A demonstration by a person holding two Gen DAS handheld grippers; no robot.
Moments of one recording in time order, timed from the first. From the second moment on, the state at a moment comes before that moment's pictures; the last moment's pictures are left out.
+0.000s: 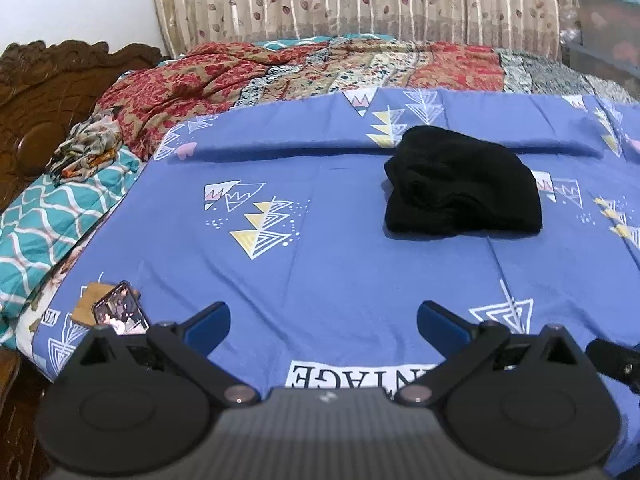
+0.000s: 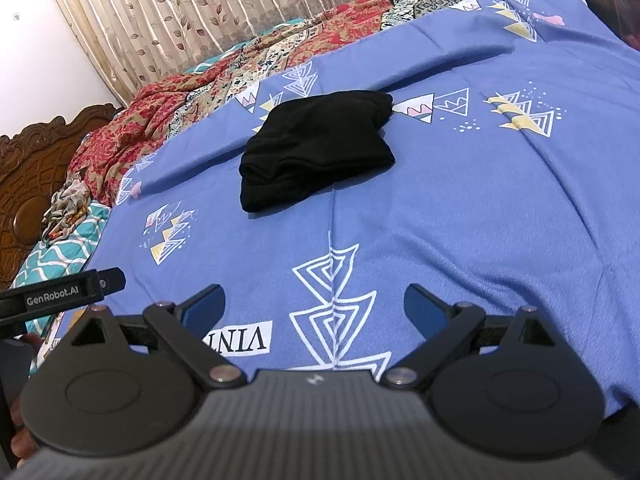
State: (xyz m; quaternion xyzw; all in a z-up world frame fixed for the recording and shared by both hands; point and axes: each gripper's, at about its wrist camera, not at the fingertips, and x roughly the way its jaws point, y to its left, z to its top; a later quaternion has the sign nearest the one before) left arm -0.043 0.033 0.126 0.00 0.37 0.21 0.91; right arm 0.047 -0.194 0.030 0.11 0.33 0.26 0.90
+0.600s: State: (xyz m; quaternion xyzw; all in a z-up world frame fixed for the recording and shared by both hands) left arm -0.039 0.034 0.119 0.01 0.39 0.21 0.90; right arm 0.049 -0.196 0.030 0.12 0.33 0.26 0.90
